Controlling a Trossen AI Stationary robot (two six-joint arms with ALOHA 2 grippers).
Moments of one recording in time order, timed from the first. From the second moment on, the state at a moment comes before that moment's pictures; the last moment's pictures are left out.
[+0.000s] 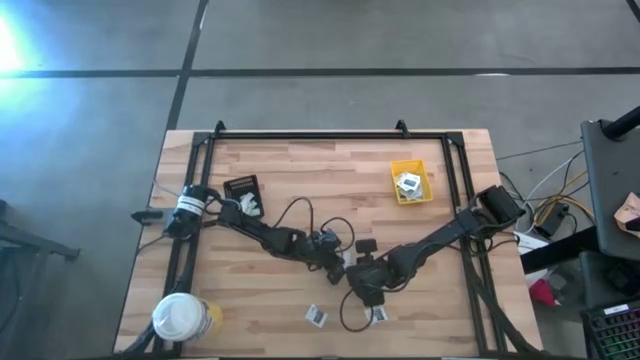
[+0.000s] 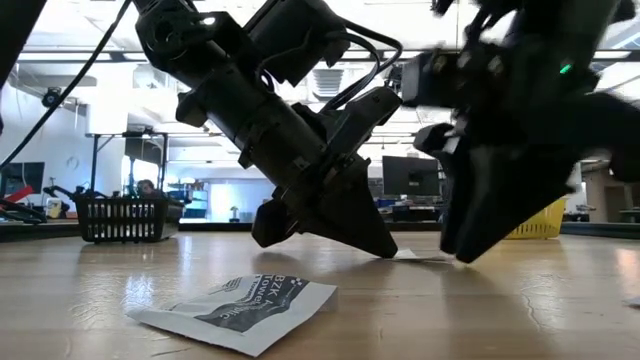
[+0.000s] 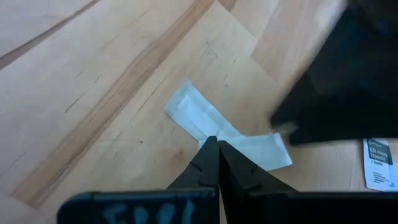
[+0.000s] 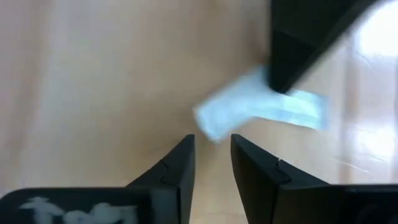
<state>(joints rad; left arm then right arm) -0.23 2.10 1.12 0.19 -0.13 -0.88 0.47 1.88 1.08 -0.42 0.27 0.30</state>
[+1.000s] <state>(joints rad) -0.23 2.10 1.11 0.24 -0.11 -0.88 0.49 1.96 1.09 -0.37 0.41 0.29</state>
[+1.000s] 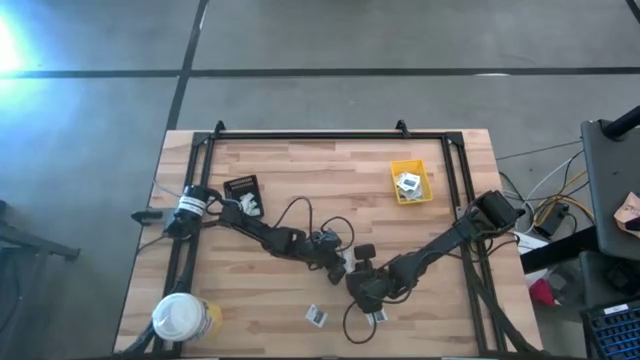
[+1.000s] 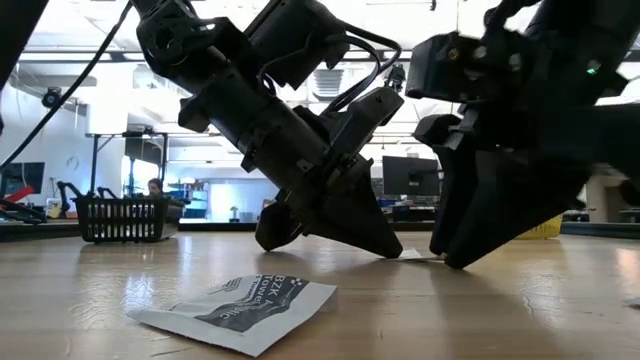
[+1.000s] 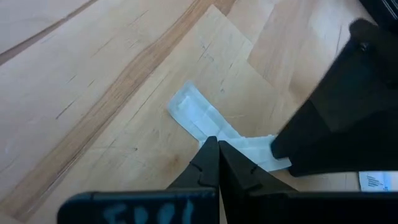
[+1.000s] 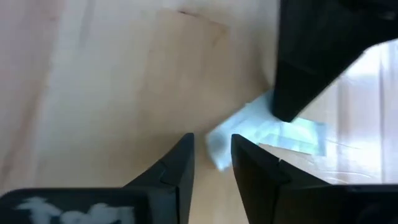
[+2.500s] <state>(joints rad) -0.23 2.03 1.11 0.21 -0.09 -0.63 0.51 1.92 1.13 -0.42 0.38 0.33</state>
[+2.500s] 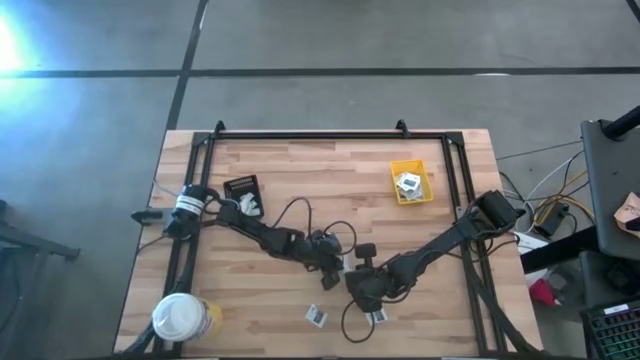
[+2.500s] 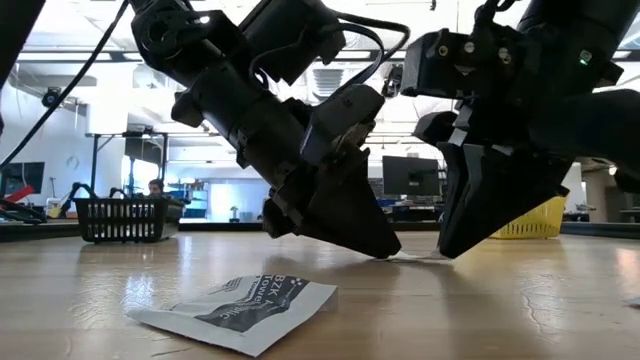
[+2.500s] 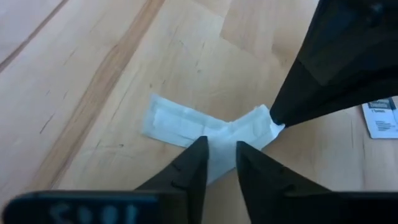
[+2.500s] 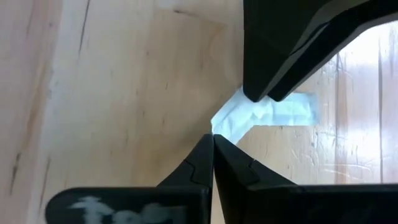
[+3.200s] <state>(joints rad) -0.22 1.90 1.11 0.00 -0.05 -0.40 0.52 1.89 1.21 -0.60 0.39 0.39</state>
